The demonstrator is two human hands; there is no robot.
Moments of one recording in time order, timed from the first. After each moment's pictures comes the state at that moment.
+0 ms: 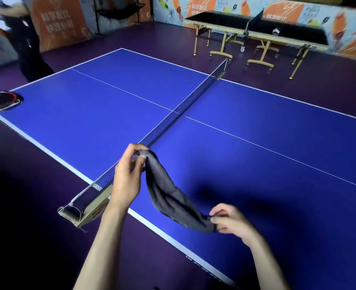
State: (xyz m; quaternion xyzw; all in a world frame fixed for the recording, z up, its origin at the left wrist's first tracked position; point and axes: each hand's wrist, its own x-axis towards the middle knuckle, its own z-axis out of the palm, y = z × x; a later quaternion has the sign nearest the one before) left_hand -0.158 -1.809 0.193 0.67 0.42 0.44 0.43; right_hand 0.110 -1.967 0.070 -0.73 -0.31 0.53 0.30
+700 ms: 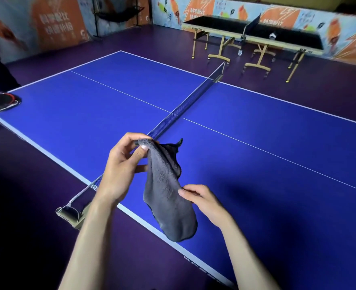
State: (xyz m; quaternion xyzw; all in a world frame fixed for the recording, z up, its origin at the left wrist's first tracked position) left_hand -0.159 -1.823 0.247 0.61 0.34 0.45 0.56; right_hand 0.054 -1.911 0.119 -0.58 -0.46 0.52 0.43
